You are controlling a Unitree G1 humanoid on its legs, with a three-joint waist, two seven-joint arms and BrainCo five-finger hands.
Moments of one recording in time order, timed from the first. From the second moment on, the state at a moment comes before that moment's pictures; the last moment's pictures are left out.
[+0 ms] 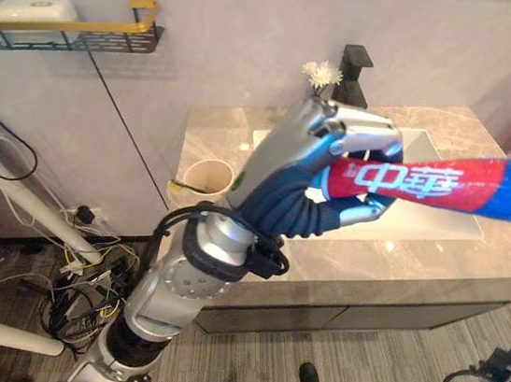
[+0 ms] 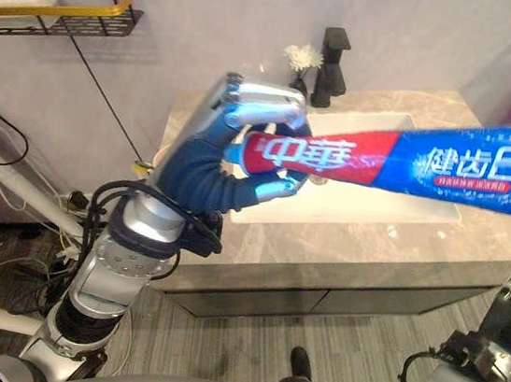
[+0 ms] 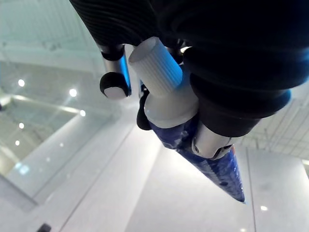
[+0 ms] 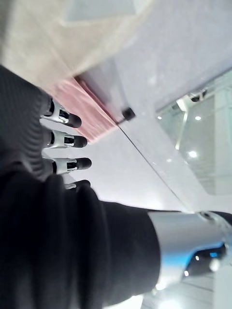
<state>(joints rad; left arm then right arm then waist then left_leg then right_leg) -0.38 0.17 -0.38 -0.68 0.48 -0.20 0.04 0.18 -0.02 -0.60 -0.33 0.86 -0.31 0.11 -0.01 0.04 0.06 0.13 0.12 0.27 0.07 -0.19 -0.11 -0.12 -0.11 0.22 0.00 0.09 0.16</state>
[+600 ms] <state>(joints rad) -0.32 0.14 -0.27 -0.52 0.47 -0.13 0.17 -0.01 -0.10 0.06 -0.42 0.84 -0.18 0.16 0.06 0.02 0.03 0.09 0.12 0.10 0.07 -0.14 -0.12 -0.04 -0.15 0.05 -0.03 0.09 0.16</state>
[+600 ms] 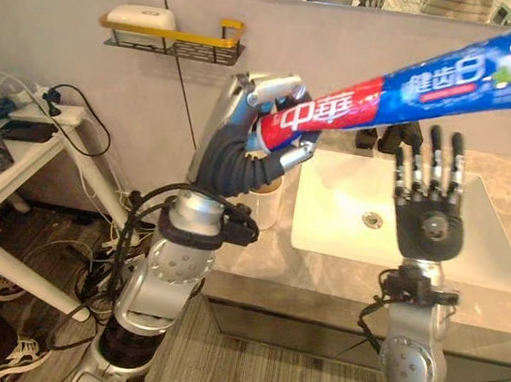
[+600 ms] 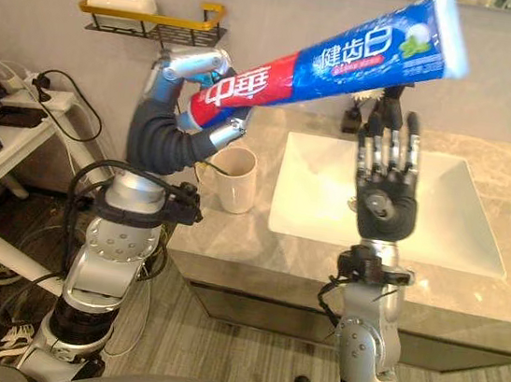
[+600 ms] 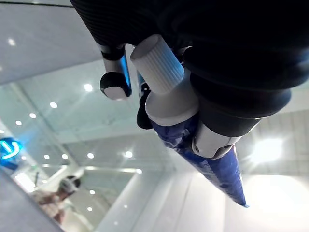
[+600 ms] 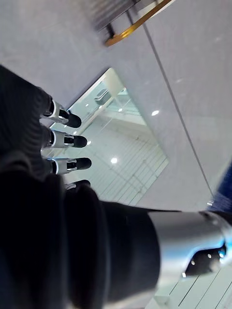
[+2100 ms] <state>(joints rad) -0.22 0.08 -0.49 -0.30 0.50 -0.14 0.22 -0.08 -0.10 0.14 -0.38 0.92 -0.24 0.09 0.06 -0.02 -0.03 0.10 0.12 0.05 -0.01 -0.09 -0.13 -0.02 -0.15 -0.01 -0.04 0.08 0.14</state>
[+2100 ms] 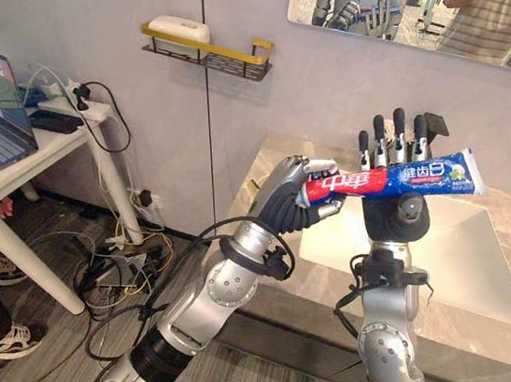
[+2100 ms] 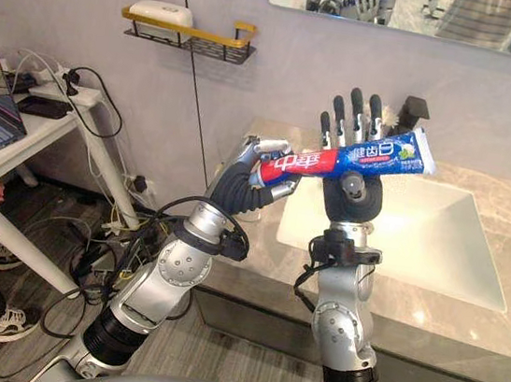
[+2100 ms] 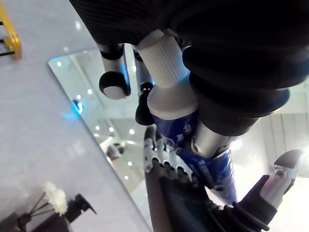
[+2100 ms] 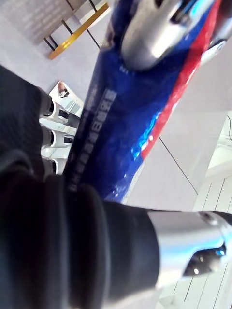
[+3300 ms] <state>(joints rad) -0.20 0.08 -0.59 -0.30 0.49 -0.16 0.21 -0.09 -0.09 0.20 -0.39 0.96 -0.28 0.08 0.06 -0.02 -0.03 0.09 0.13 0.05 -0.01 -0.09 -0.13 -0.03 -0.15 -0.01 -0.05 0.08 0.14</state>
